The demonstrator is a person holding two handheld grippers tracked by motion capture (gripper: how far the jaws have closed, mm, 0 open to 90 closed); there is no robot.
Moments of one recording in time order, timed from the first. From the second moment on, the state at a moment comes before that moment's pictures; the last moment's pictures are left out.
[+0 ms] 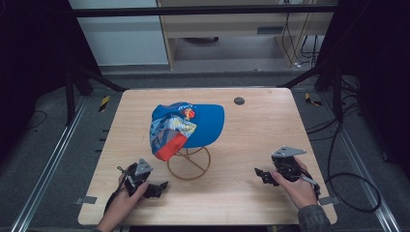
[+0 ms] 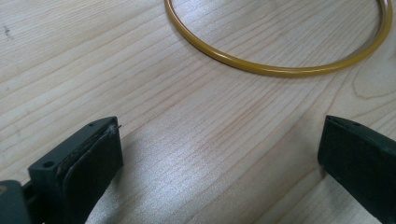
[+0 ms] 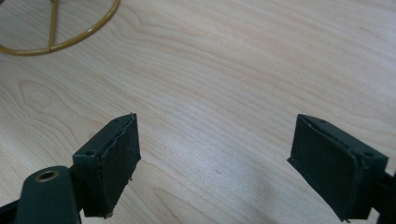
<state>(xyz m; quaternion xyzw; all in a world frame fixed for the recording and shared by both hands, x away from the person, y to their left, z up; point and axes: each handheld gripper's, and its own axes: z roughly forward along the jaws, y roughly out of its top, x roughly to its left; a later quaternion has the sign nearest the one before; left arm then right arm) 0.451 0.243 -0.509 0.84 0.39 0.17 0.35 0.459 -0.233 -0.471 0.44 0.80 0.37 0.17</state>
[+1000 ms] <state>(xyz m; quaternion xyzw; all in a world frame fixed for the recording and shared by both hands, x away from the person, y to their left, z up) 0.451 0.242 -0.510 0.84 0.39 0.17 0.35 0.457 -0.215 -0.512 0.47 0.78 0.35 0.21</state>
